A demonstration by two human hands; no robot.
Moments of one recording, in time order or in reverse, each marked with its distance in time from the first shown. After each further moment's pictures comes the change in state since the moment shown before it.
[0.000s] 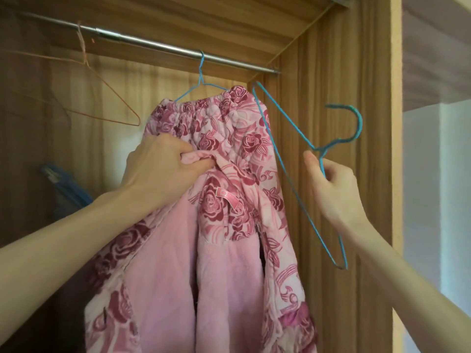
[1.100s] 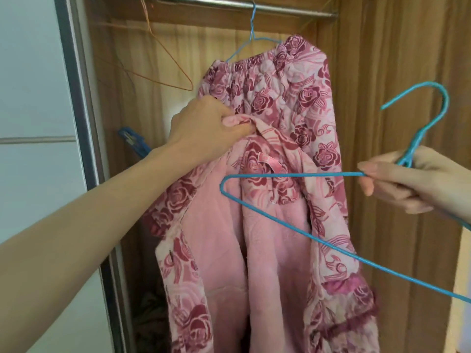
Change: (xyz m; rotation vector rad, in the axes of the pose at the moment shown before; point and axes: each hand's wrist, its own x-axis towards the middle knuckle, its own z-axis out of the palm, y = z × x) left_hand -0.026 -0.024 -0.053 0.011 -0.170 -0.021; right_hand -0.064 -0.060 -0.054 0.352 -1.003 0.232
